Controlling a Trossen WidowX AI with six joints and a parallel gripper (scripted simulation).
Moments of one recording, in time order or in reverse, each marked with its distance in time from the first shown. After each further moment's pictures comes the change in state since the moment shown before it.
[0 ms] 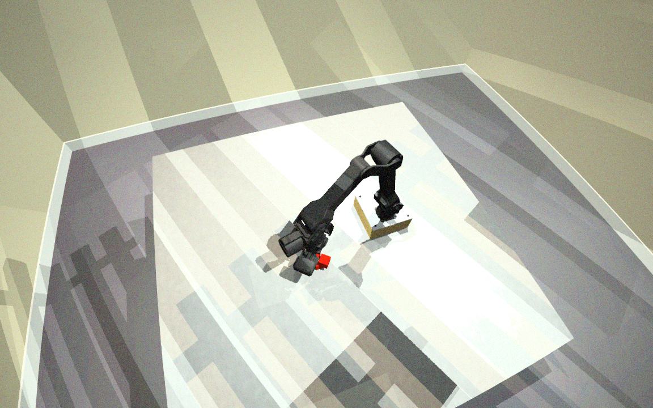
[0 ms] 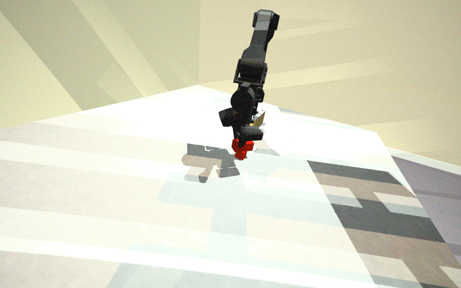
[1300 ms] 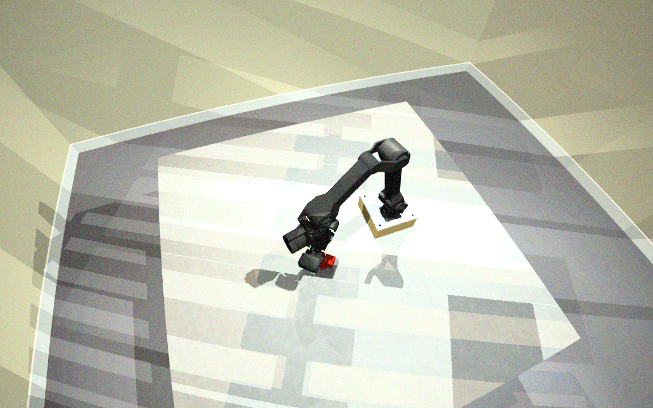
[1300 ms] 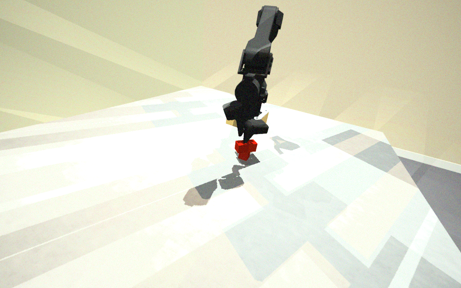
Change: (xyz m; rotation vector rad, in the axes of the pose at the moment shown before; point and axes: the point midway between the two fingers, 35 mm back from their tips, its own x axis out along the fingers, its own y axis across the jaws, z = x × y) arm -0.025 -0.002 -0.001 0.000 0.007 -0.011
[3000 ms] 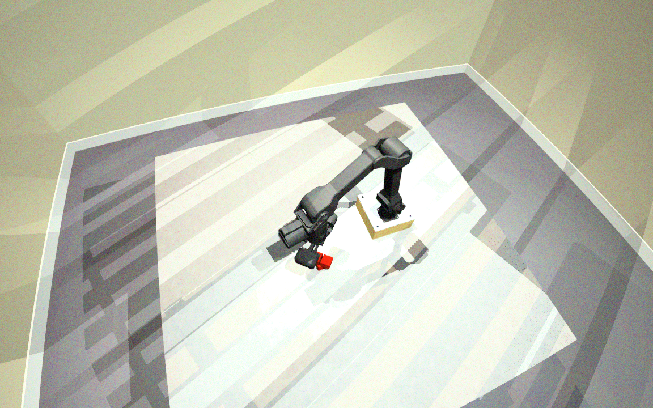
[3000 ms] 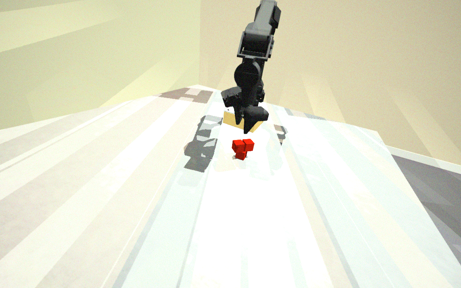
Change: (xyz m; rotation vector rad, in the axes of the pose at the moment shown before) arm -0.039 0.000 0.000 -0.001 0.001 0.000
